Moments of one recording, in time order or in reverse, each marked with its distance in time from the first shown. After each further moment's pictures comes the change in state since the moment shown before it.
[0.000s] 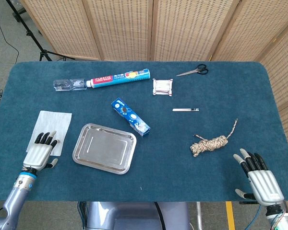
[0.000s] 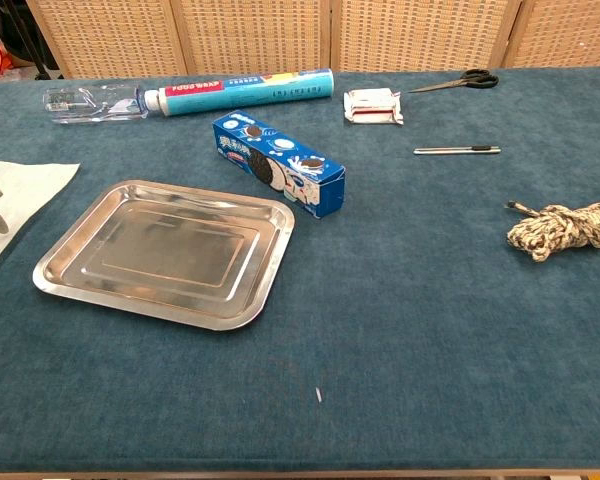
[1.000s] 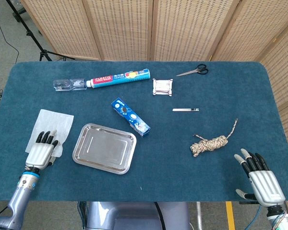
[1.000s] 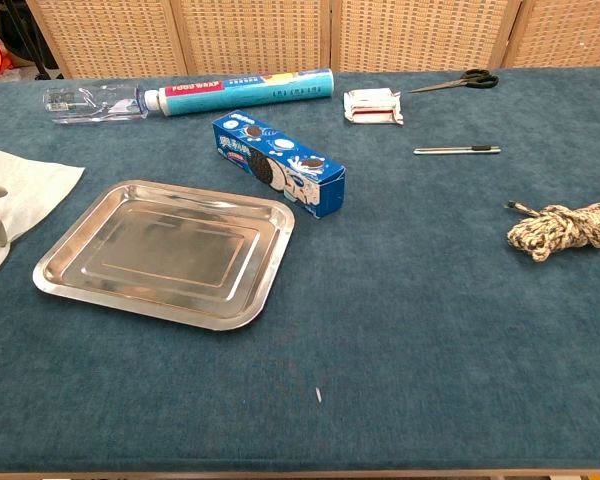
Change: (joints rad) left arm 0.002 -0.072 -0.008 0.071 -0.004 0.032 0.034; right arm -0.005 0.003 0.000 0.005 -0.009 0.009 0.011
